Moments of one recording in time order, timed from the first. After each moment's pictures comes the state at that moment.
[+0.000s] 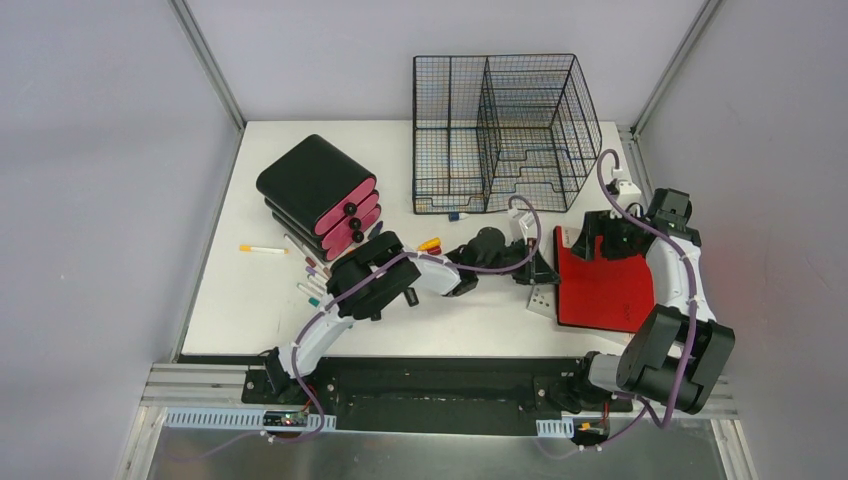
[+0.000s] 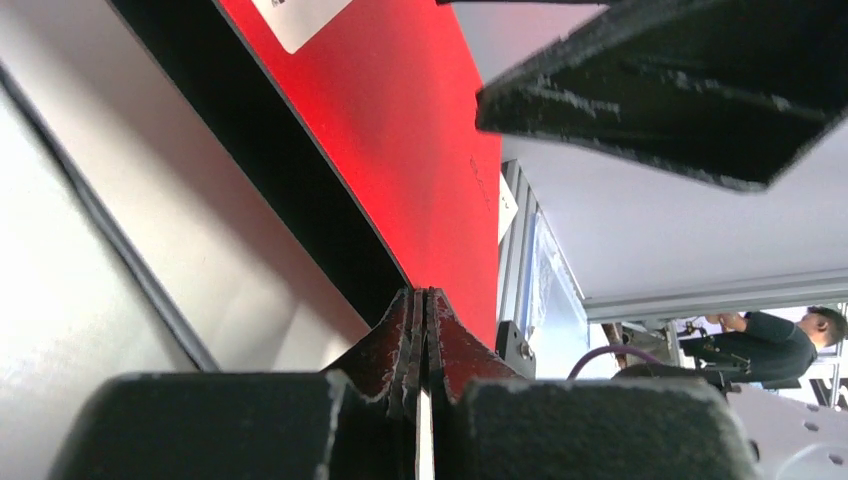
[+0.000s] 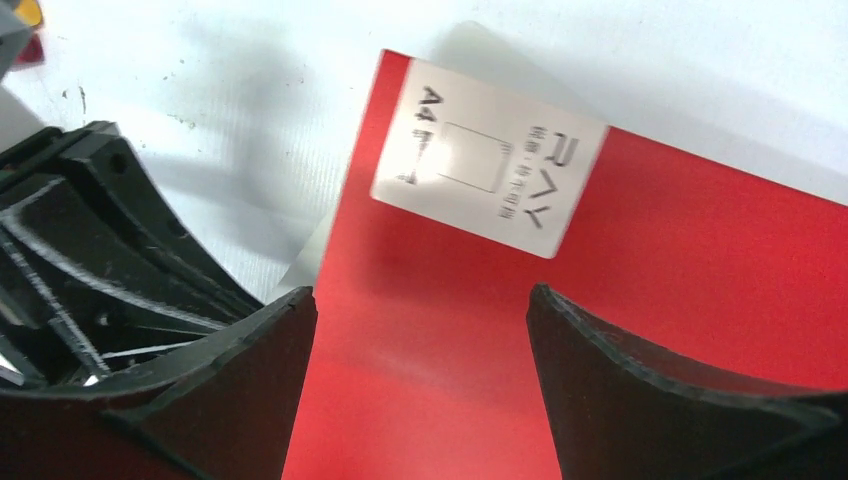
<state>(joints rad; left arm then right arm) -1.02 2.35 1.42 0.80 0.42 -1.03 -0.34 1.30 0.93 -0.69 -0.57 -0.41</state>
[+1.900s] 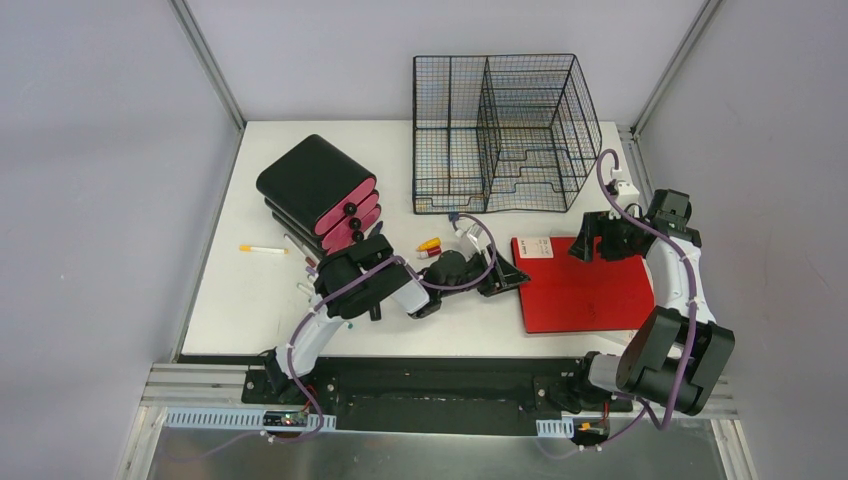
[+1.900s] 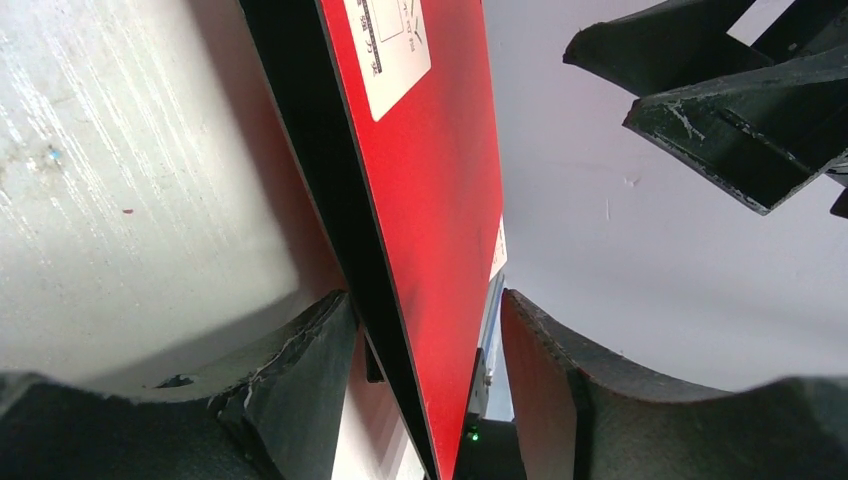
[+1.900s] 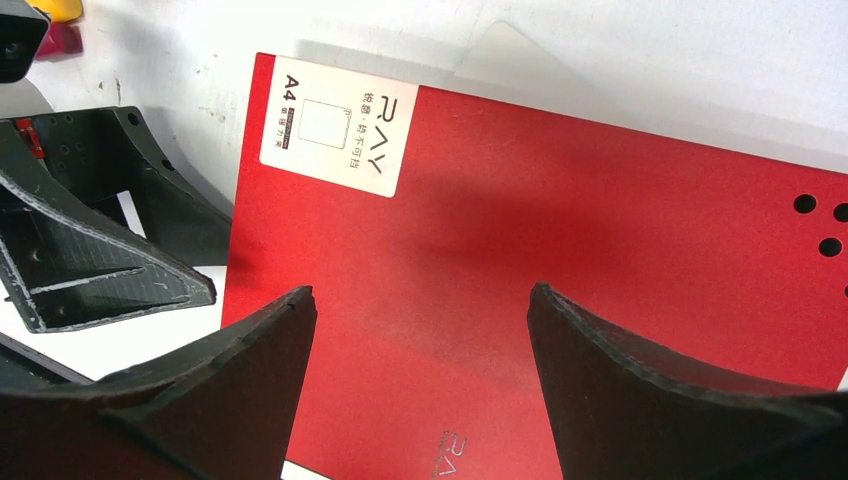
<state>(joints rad) -1.00 2.24 0.97 1.13 0.18 -1.31 -0.34 1.29 0.93 -0.71 -0.61 -0.41</state>
